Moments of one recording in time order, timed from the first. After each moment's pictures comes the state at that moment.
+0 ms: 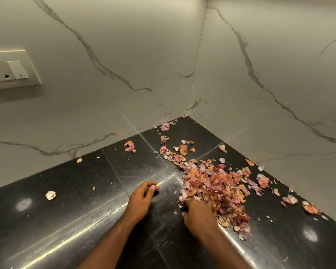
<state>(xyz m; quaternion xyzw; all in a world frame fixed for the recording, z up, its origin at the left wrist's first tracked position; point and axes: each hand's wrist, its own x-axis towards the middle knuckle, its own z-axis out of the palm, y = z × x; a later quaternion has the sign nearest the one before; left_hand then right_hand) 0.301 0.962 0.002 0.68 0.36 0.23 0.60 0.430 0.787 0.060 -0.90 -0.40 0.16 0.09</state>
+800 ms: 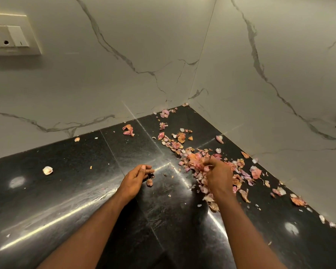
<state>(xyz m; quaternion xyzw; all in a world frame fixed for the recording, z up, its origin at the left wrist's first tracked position) 0.293 0.967 0.000 0.64 0.32 0.23 0.66 0.524 0.791 0.076 -0.92 -0.28 0.03 0.29</state>
